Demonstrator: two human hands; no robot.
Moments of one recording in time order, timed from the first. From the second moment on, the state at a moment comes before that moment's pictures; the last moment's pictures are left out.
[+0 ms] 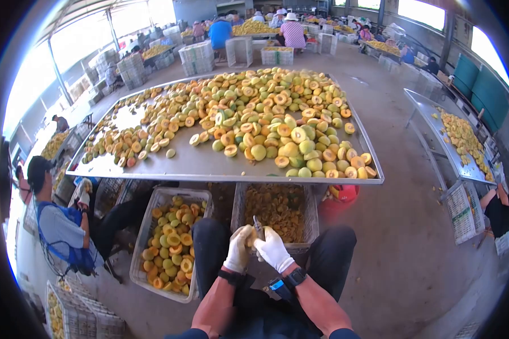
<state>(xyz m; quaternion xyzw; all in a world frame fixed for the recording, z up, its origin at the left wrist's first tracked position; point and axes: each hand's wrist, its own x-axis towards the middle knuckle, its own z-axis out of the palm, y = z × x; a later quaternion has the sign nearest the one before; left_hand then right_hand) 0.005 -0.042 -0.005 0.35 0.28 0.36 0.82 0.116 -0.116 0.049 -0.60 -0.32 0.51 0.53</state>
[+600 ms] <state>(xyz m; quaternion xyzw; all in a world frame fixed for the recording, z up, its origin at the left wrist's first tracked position) -0.004 -0.047 0.013 0.04 0.24 0.40 0.88 0.094 -0.148 0.031 -0.68 -0.62 0.11 0.36</state>
